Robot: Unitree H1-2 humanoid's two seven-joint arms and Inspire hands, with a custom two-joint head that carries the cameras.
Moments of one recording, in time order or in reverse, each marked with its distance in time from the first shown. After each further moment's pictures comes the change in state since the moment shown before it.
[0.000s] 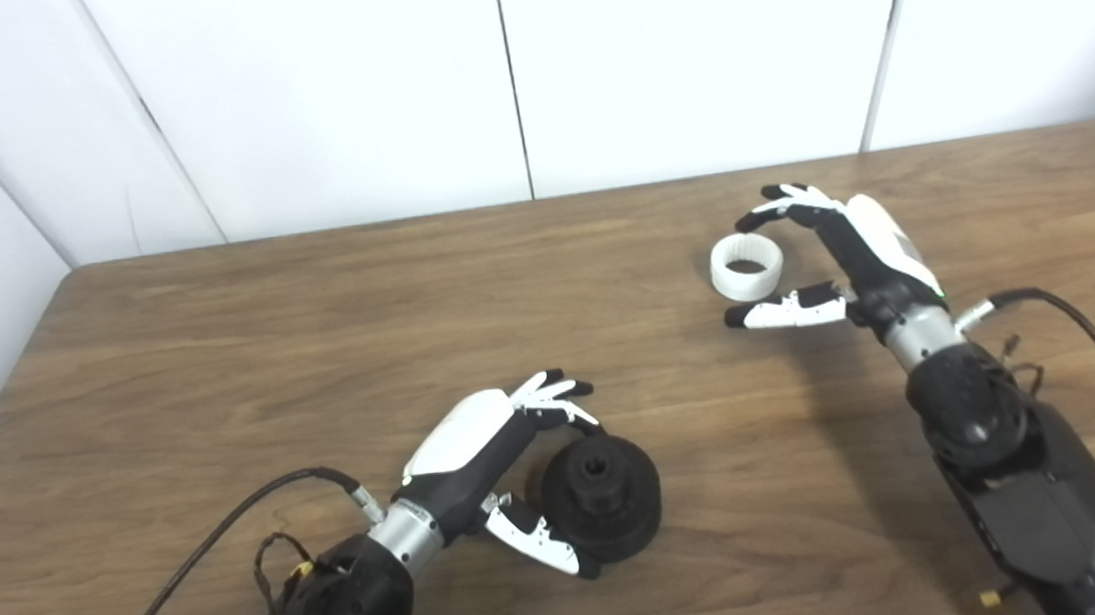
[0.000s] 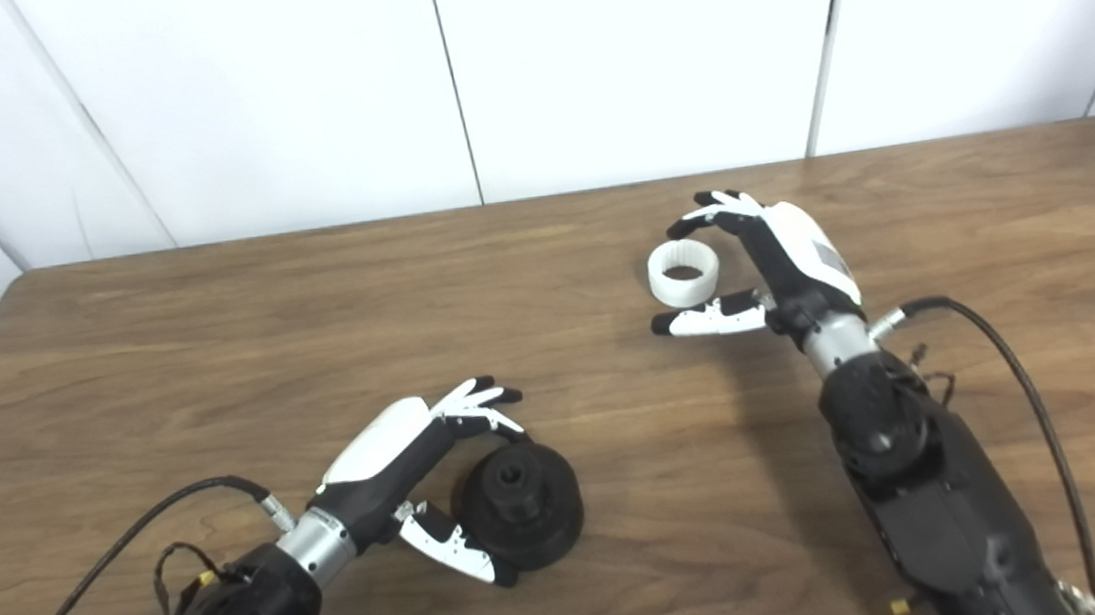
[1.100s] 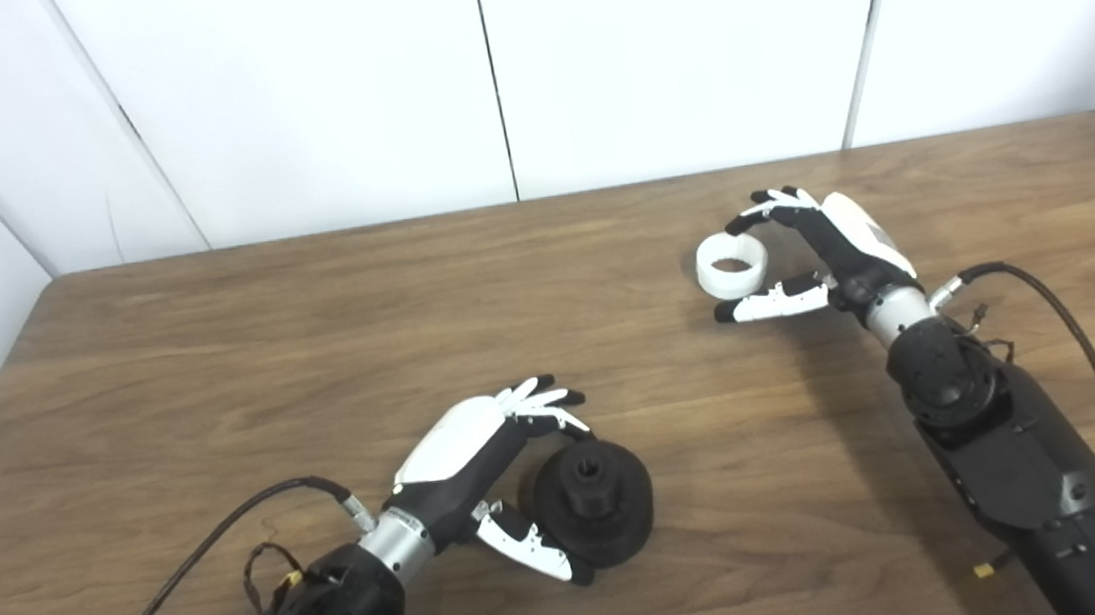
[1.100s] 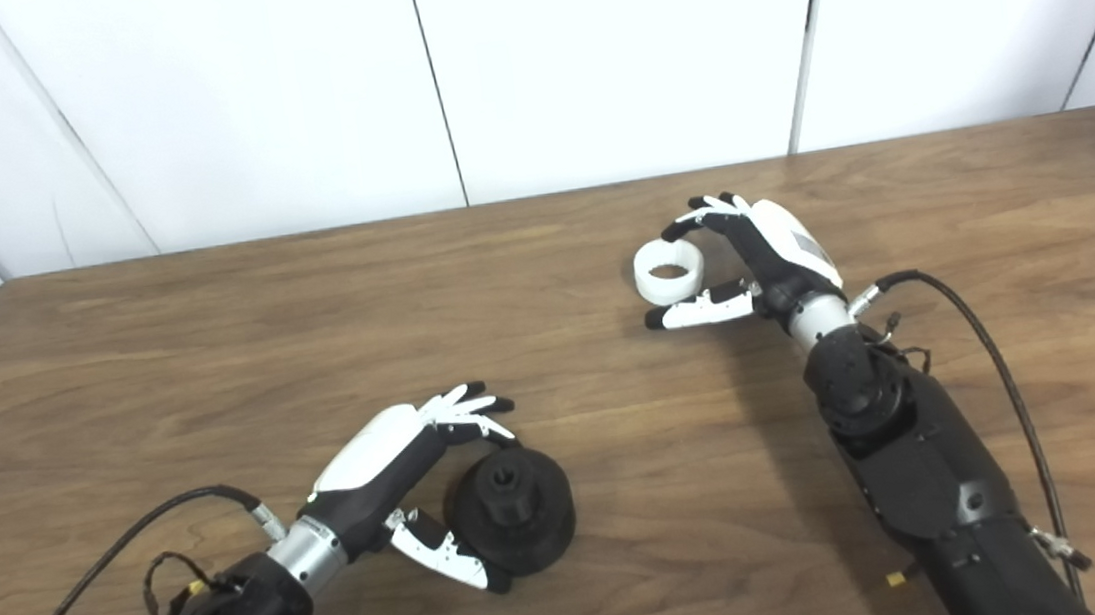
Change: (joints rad) left arm 0.009 0.002 0.005 0.006 0.011 -0.026 0.001; right arm -0.058 0.001 -0.004 0.144 0.041 -0.009 0.010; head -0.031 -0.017
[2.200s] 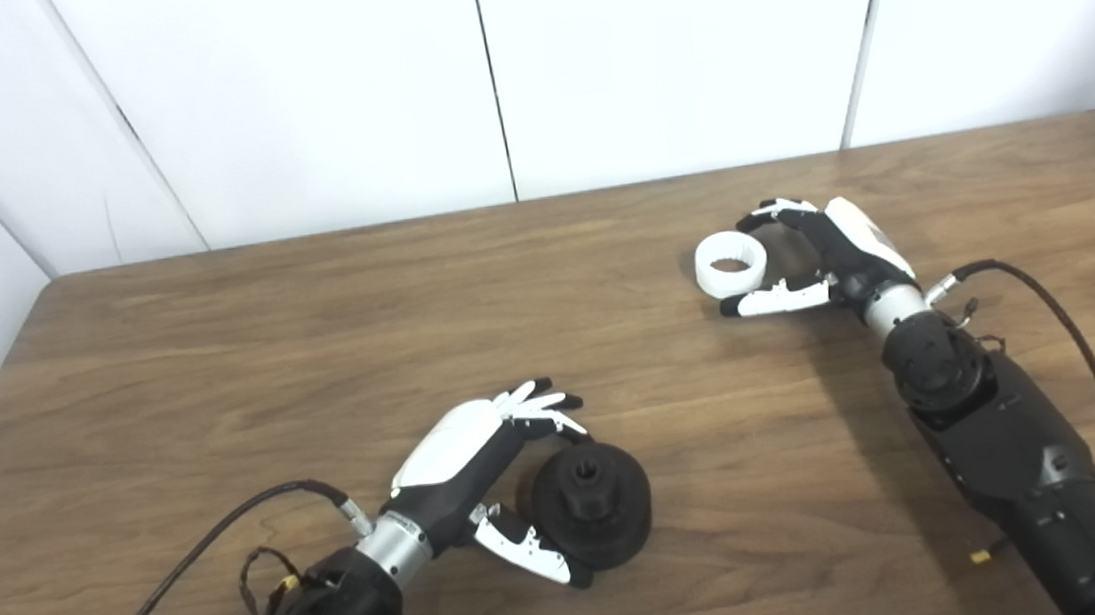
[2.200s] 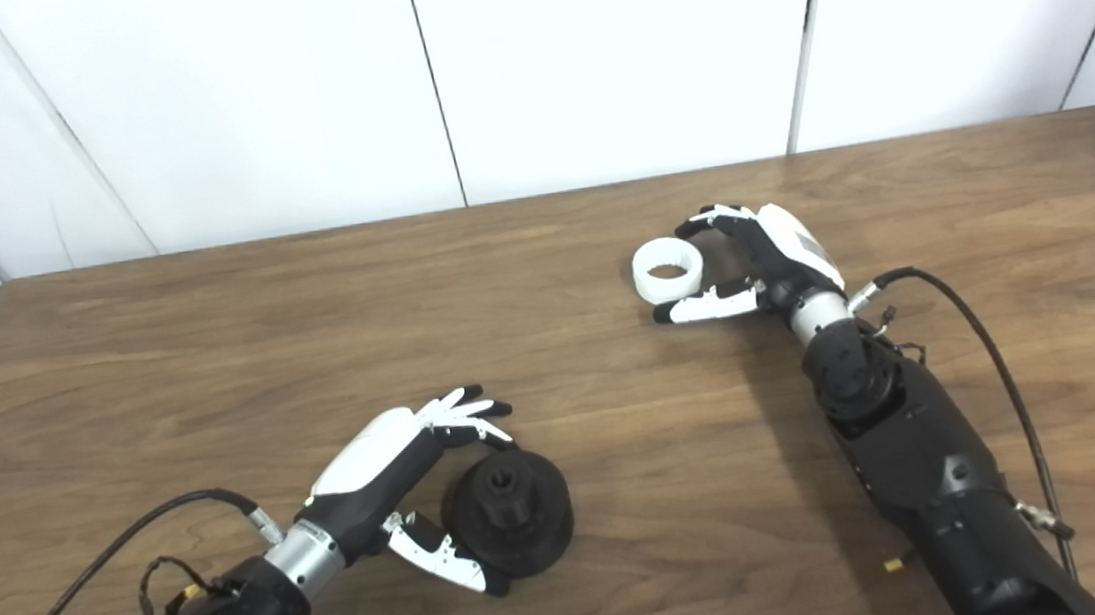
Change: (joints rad) left arm 0.005 0.002 0.001 -0.008 -0.003 0.009 -0.005; right arm -0.069 0.007 -0.003 0.198 0.024 -0.039 -0.039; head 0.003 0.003
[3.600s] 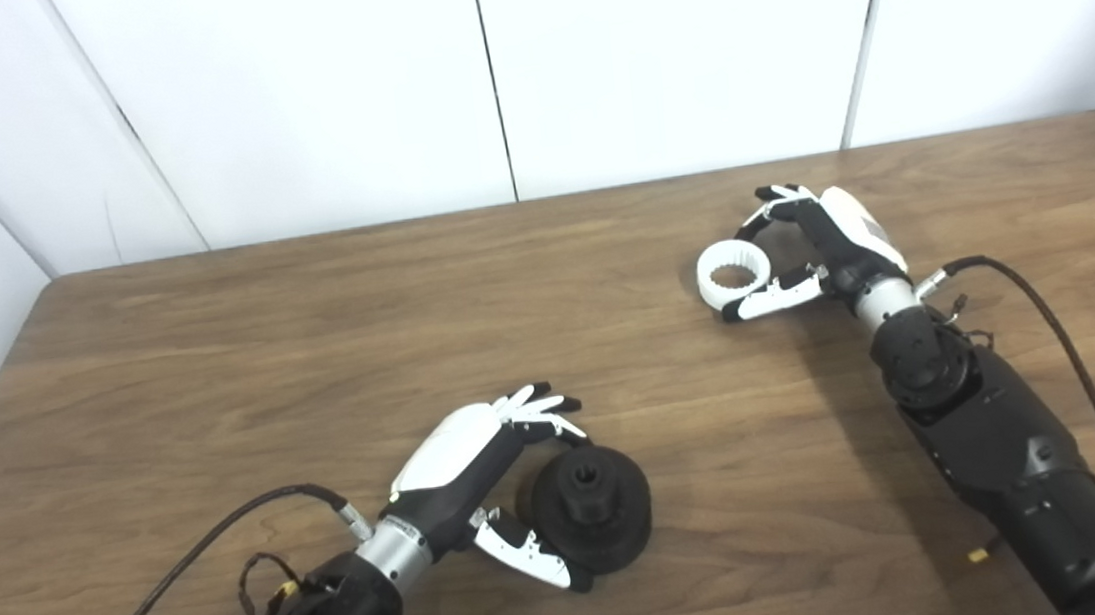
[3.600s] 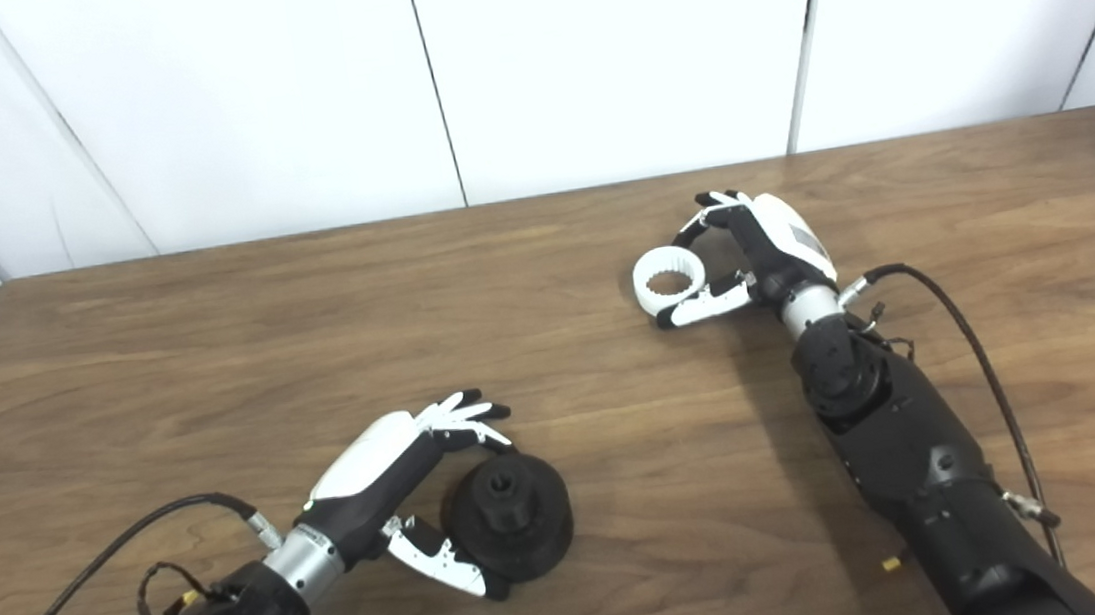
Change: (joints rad) left arm 0.011 0.000 -0.004 -0.021 0.000 0.027 -0.002; right arm -0.018 0.006 0.019 0.033 -0.011 -0.039 -0.069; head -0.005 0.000
